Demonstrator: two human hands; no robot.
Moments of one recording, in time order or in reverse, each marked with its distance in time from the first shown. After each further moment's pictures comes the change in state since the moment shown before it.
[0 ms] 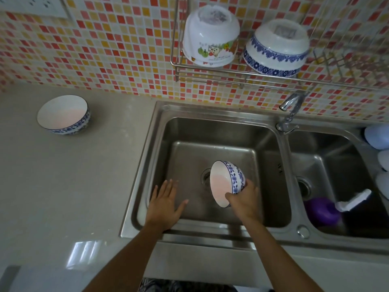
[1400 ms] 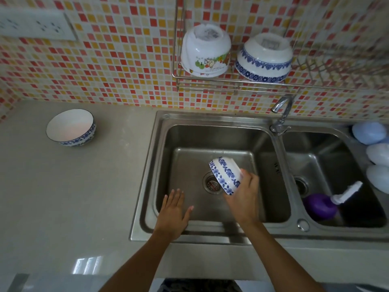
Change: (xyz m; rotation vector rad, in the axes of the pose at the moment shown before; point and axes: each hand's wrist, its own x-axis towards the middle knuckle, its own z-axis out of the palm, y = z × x) left_hand -0.021 0.009 -0.001 -0.113 -0.060 0.050; right_hand -0.027 -0.010 0.004 -0.215 0.266 -0.426
